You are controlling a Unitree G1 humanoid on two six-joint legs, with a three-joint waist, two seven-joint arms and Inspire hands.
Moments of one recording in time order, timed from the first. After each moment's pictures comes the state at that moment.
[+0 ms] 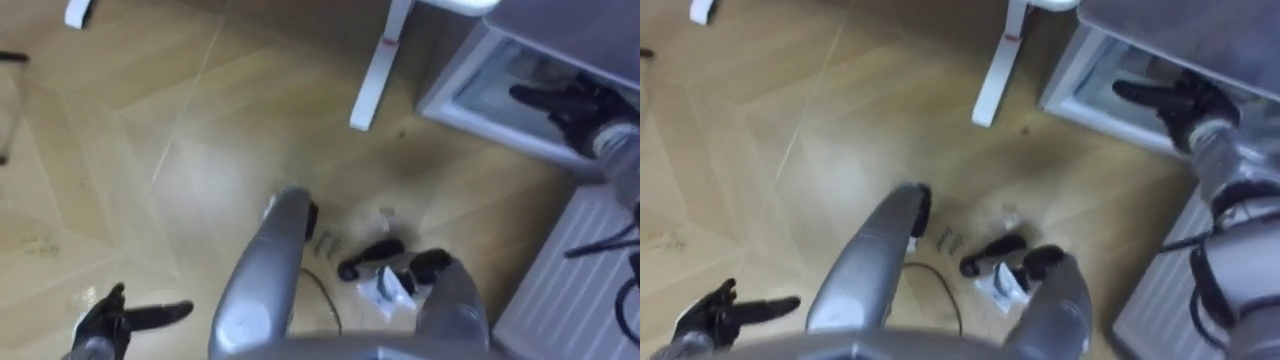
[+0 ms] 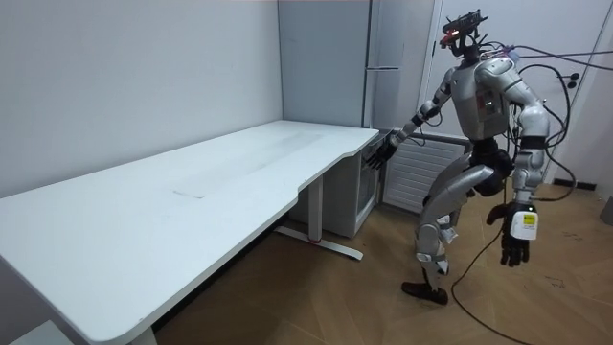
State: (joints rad) left arm 0.22 0.50 -0.27 0.92 -0.71 -0.05 0.03; right arm -0.52 -0.70 0.41 1.28 0.95 0.01 0.20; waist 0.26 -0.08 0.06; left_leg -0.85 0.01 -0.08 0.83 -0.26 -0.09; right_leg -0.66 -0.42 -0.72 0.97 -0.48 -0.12
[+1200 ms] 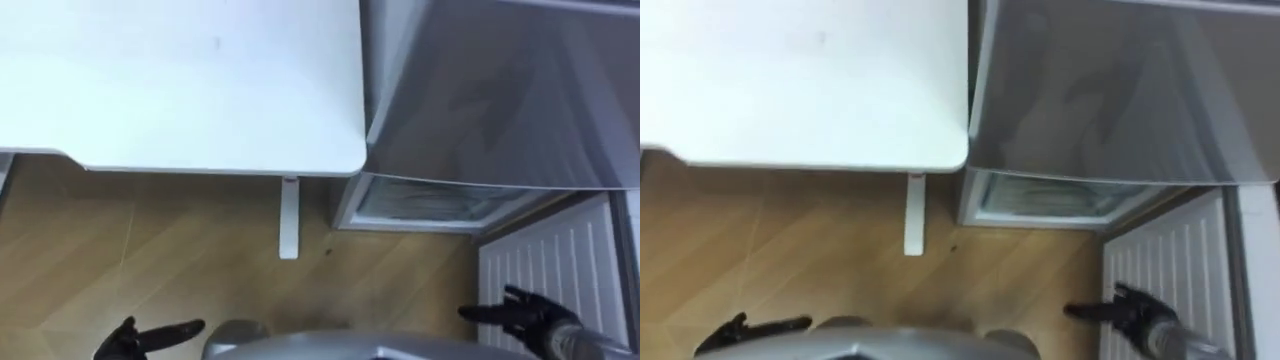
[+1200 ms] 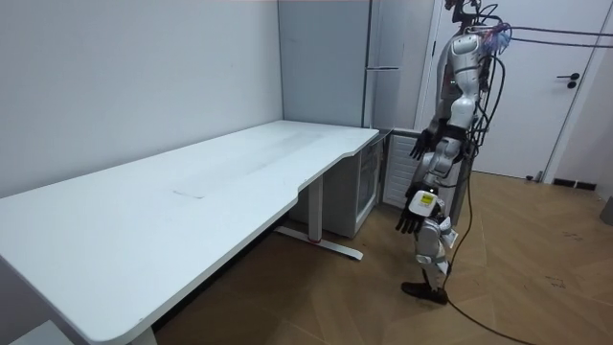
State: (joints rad) left arm 0.22 0.31 0.08 1.12 -0.51 -0.05 -0.03; right arm 0.05 -0.46 -0.05 1.12 0.32 0.04 0.22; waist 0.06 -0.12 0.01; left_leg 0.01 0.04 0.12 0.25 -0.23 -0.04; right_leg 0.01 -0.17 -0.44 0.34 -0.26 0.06
